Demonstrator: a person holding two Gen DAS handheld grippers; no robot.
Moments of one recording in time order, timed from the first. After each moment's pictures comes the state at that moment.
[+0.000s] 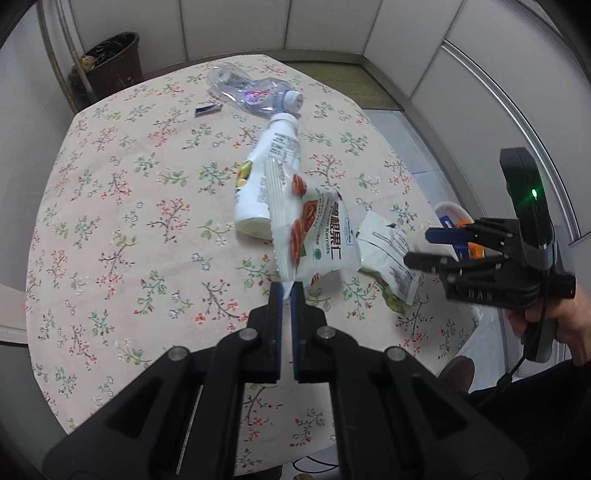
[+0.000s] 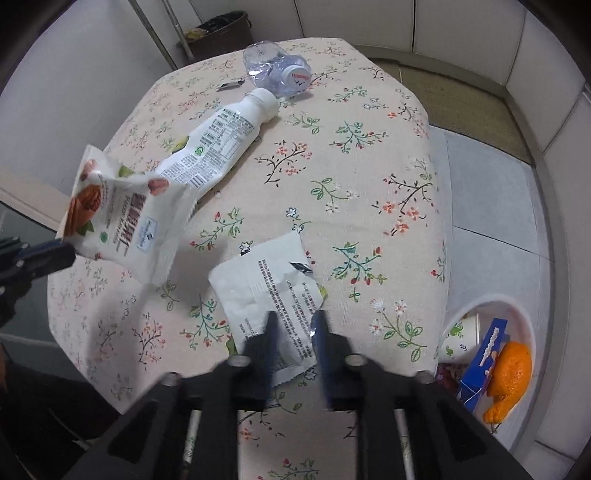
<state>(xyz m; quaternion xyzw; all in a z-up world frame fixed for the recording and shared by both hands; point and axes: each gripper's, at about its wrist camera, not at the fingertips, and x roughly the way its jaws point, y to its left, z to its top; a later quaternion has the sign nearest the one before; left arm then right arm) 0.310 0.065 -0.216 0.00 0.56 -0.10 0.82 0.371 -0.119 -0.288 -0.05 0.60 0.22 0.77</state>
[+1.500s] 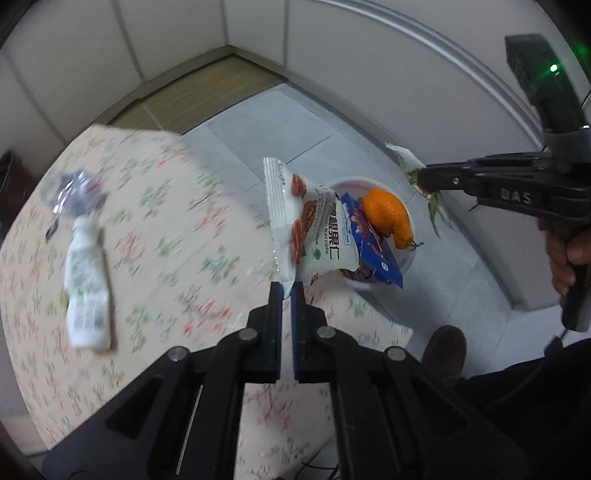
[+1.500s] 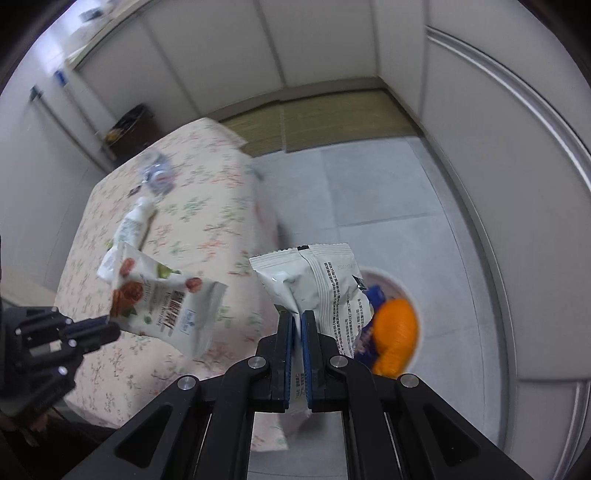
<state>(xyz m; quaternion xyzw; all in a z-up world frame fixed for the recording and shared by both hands) 0.329 -0.179 -0.225 0.17 0.55 -0.25 0.78 0.351 -0.330 -0.231 0.09 0.56 0.07 0.82</state>
